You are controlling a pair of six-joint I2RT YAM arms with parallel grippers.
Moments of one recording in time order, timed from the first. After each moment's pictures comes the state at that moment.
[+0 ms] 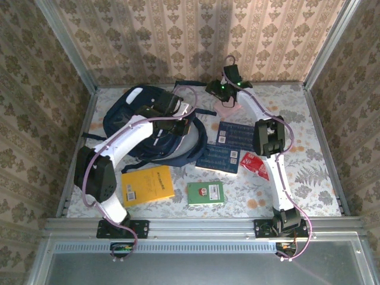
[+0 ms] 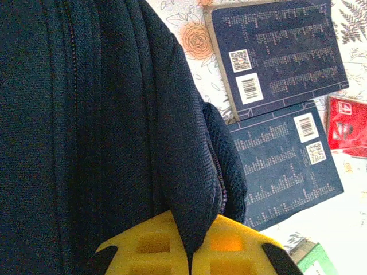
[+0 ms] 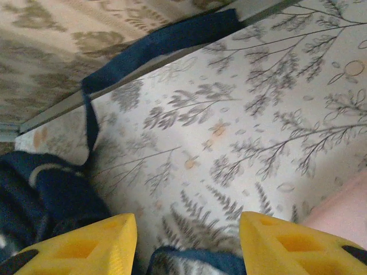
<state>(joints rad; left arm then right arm) -0.59 1.69 1.43 -0.71 0.26 -0.18 0.22 2.61 2.46 -0.61 -0.31 0.70</state>
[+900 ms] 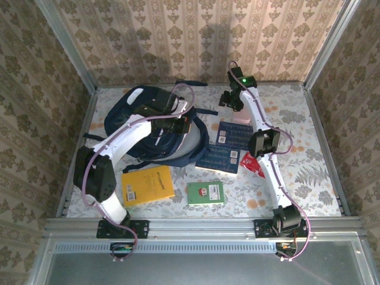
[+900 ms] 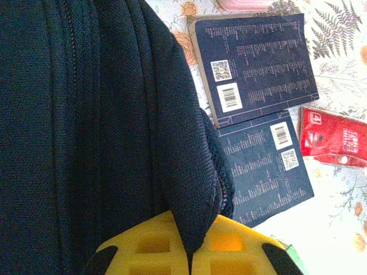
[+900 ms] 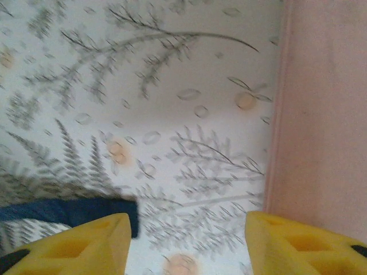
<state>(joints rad) -0.57 1.69 1.43 -0.68 0.34 -0.22 0.19 2.89 3.10 -1.41 -0.06 0.46</state>
